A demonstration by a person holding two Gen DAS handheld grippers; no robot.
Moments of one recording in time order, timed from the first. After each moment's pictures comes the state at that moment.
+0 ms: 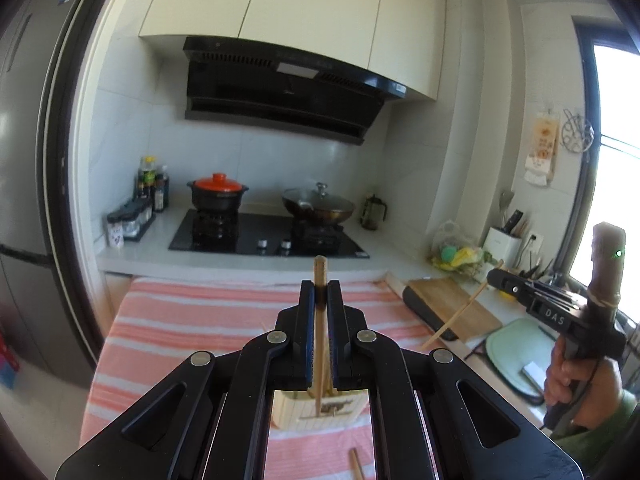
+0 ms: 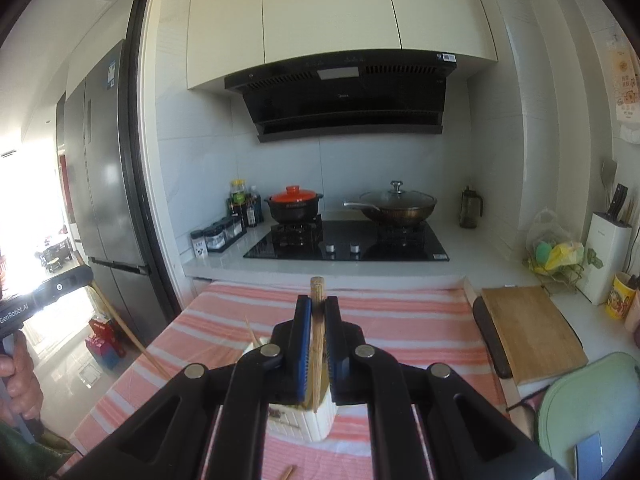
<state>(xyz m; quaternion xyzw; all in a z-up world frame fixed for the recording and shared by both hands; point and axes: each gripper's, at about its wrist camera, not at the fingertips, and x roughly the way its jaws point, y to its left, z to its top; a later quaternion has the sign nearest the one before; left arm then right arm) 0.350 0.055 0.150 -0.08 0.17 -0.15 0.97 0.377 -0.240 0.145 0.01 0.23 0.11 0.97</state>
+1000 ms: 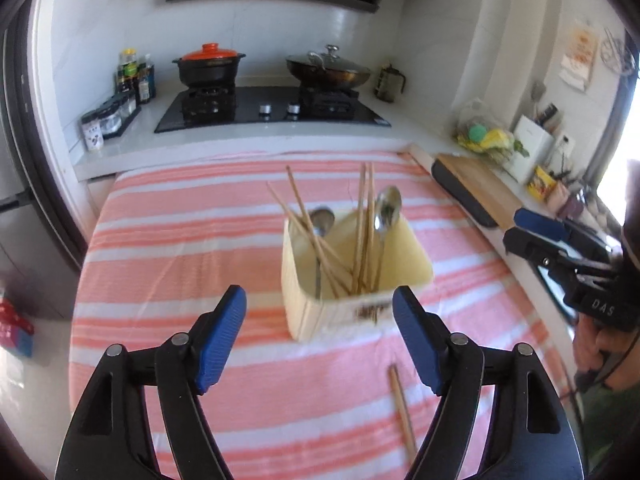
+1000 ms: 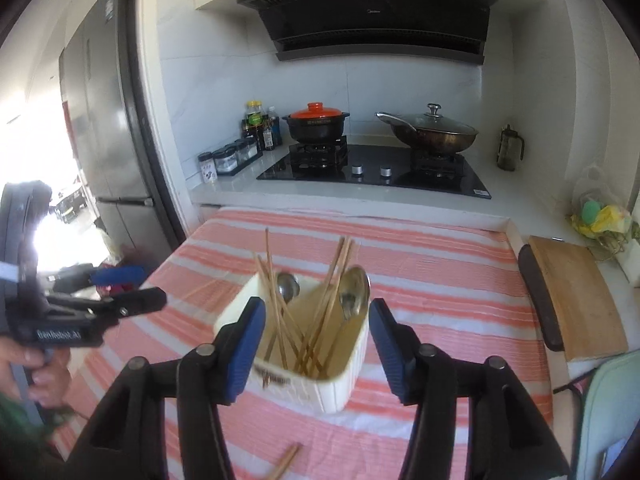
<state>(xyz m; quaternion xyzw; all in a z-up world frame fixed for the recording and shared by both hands) 0.396 0.043 0.027 -0.01 0.39 -0.16 0.91 0.420 -0.211 0.041 -0.03 0.36 0.16 0.92</state>
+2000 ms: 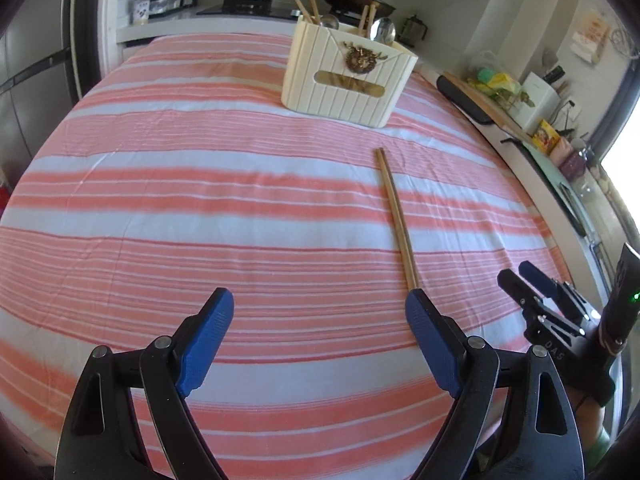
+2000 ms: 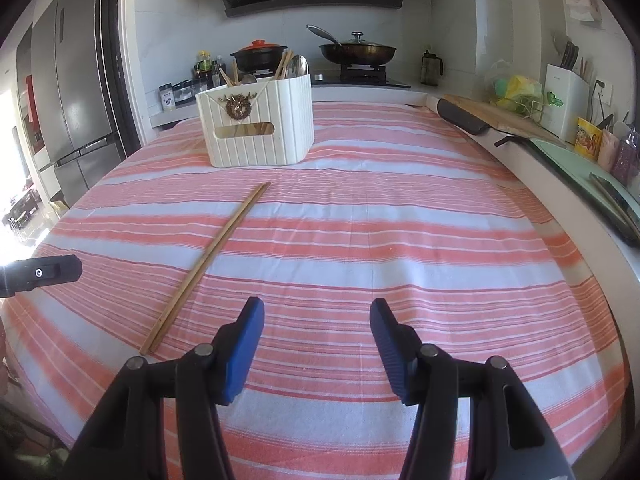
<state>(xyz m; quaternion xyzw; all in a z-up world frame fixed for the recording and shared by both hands) 0.210 0.020 -0.132 -0.09 0.45 -0.11 0.88 0.178 -0.248 -0.133 0.00 0.40 0.04 0.92</state>
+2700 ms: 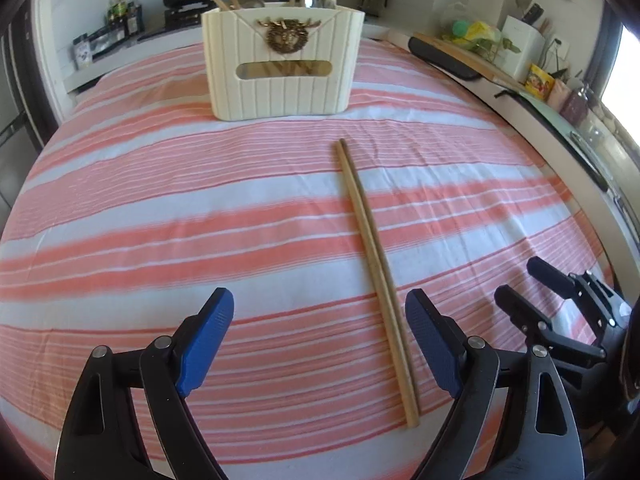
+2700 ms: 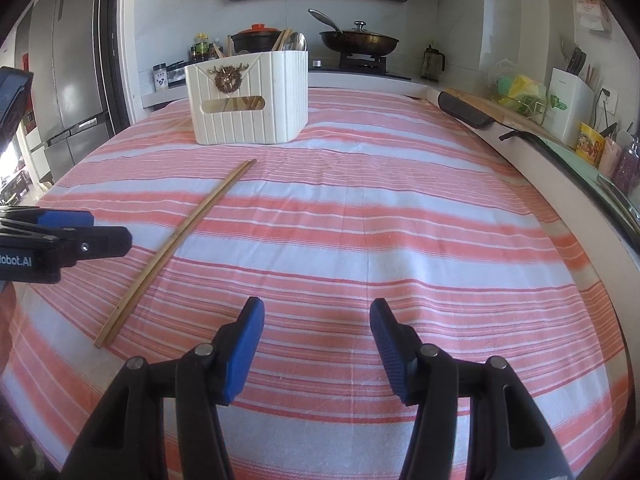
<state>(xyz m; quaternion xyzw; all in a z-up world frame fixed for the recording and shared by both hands) 0.264 -0.054 -0.148 0.02 0.46 -0.14 0.88 0.194 -0.247 -0.159 -0.03 0.41 0.03 0.91</state>
